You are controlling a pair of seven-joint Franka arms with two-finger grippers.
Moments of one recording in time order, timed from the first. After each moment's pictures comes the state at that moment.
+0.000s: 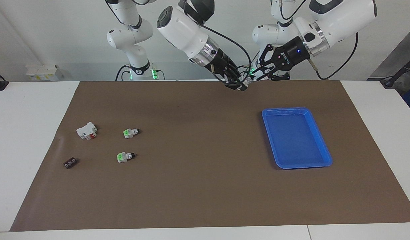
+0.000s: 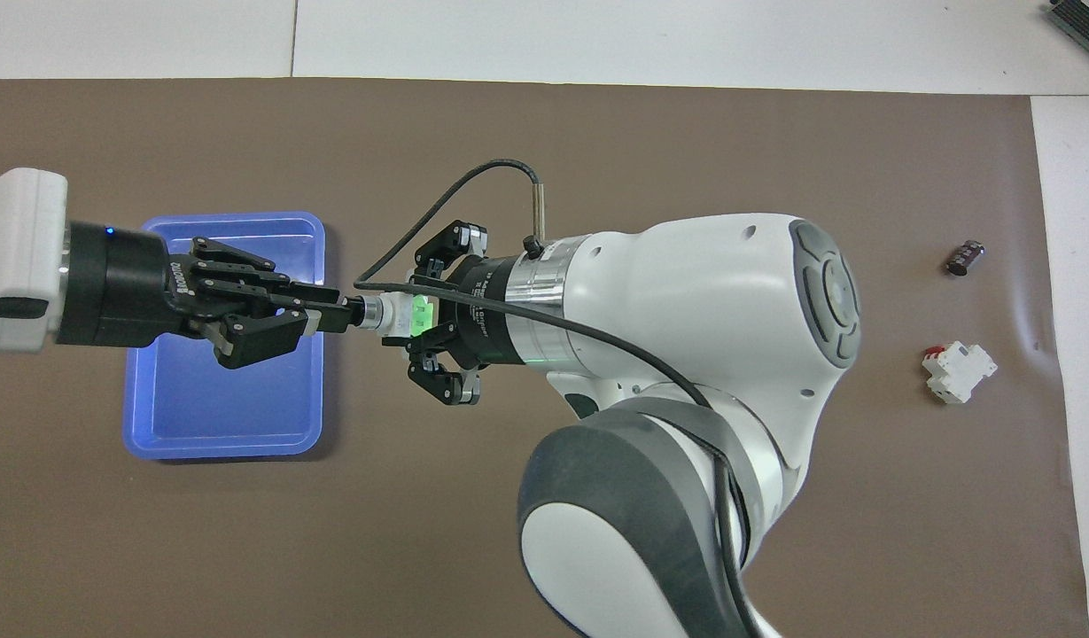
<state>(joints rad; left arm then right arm) -0.09 -0.13 -0.07 -1.80 -0.84 1.73 0.70 0.56 0.17 0.07 -1.61 0.74 2.26 1.88</state>
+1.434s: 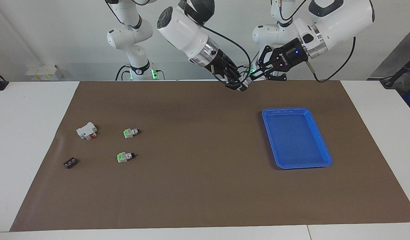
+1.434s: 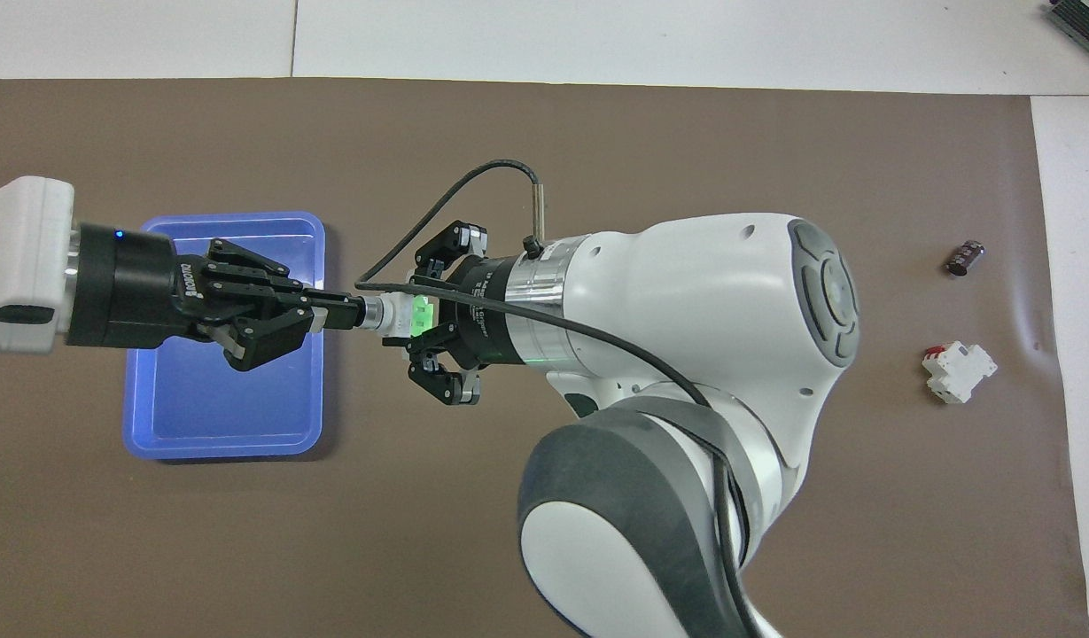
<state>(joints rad) -0.09 -0.13 -0.08 -1.81 -0.88 1.73 0.75 0.56 0.17 0.07 -1.61 0.74 2.25 1.88</state>
